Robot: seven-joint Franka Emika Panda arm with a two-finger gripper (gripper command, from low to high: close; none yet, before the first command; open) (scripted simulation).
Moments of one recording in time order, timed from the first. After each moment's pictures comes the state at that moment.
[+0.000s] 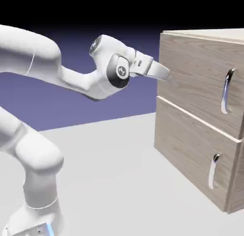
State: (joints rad) arm 0.42 -0.72 -0.44 -2.58 -0.97 2.99 1.40
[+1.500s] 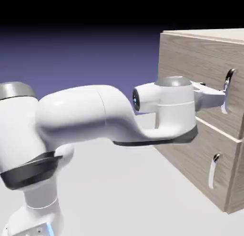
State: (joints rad) arm 1.23 -1.03 -1.31 -2.12 -2.90 2.91 2.71
